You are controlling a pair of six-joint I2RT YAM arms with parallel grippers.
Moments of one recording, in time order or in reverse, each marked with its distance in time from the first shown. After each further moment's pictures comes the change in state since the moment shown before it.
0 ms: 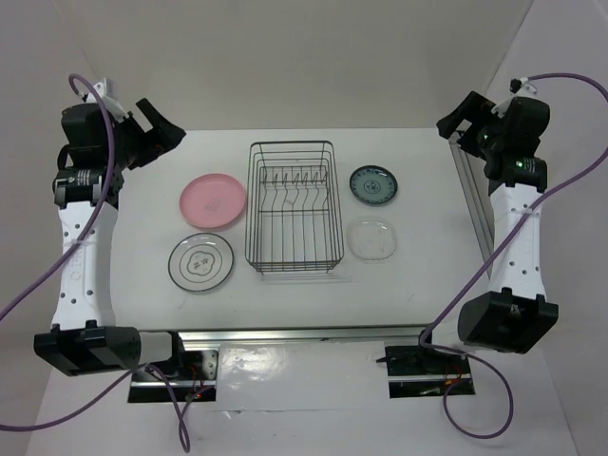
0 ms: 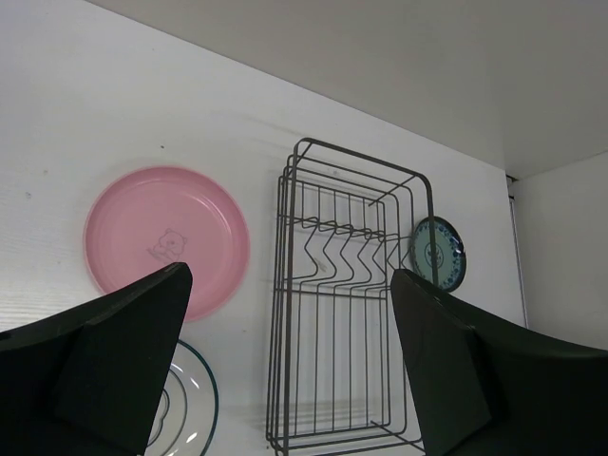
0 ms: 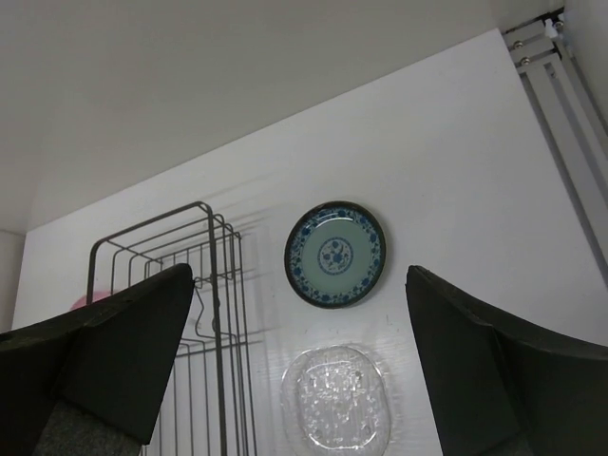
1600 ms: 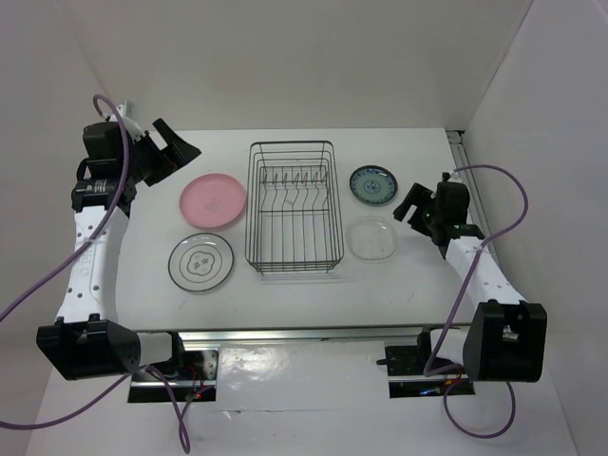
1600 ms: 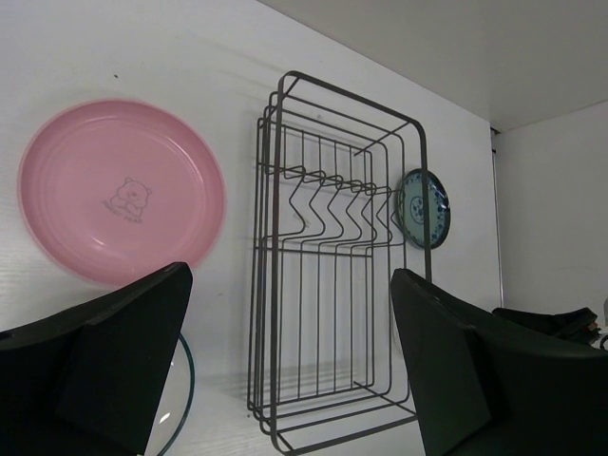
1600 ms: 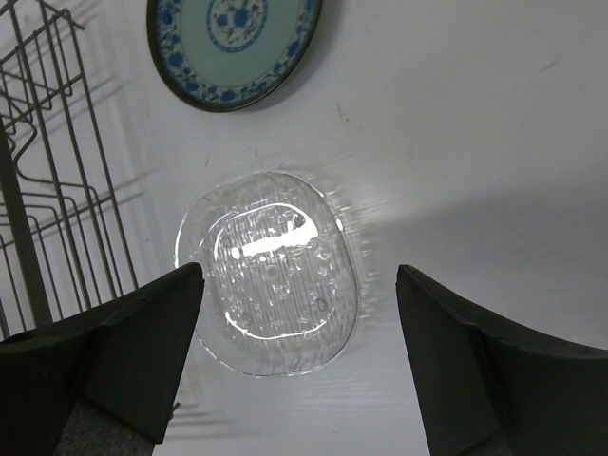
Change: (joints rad) left arm -0.008 -0.020 -0.198 0.099 0.101 -0.057; right arm 0.187 -0.185 -0.810 0.301 0.181 0.072
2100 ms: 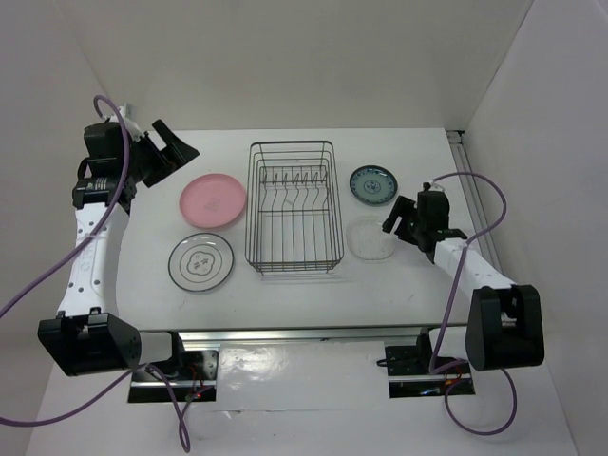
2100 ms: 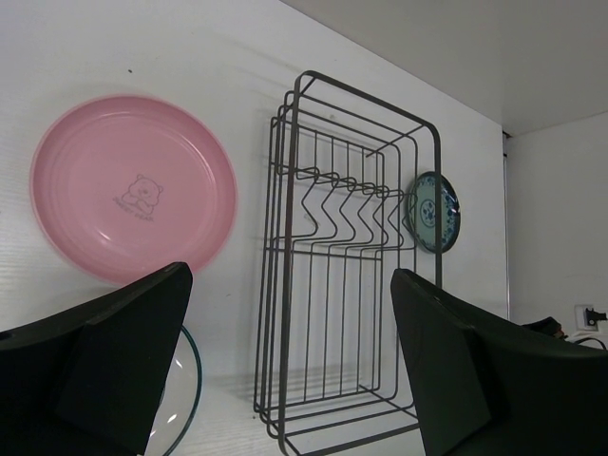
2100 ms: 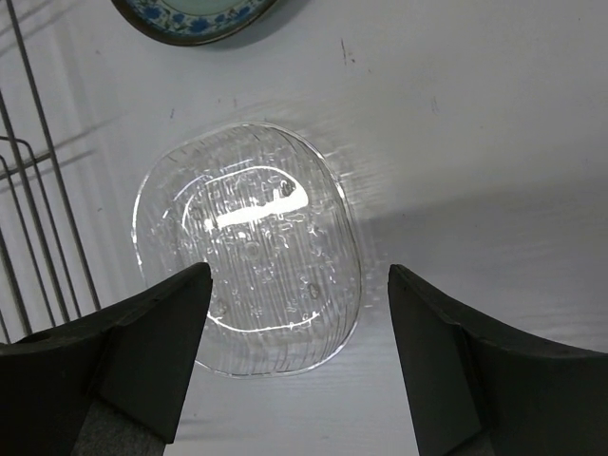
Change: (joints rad) left arm 0.013 0.023 -0.013 0.002 -0.006 0.003; right arm 0.116 0.072 -0.093 0.085 0.060 0.004
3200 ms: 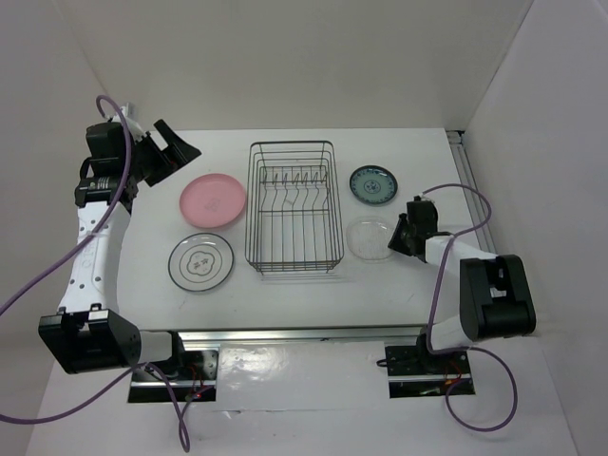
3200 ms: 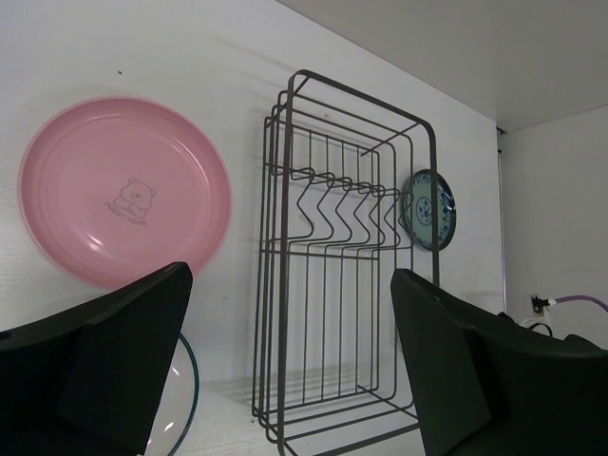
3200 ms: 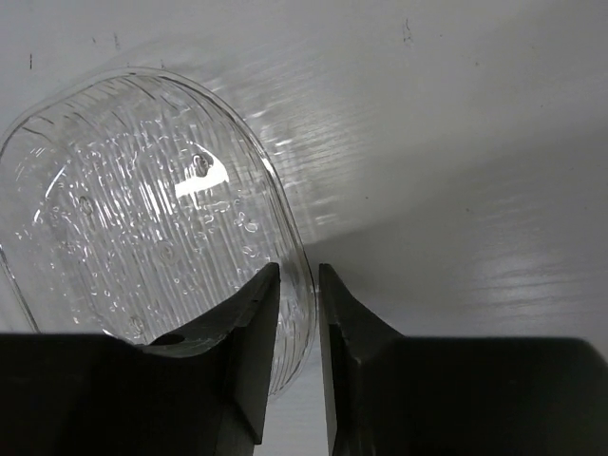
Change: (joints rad) left arm 0.000 0.012 -0.013 0.030 0.017 -0.002; right arm 0.023 0.171 -0.064 0.081 0.048 -0.011
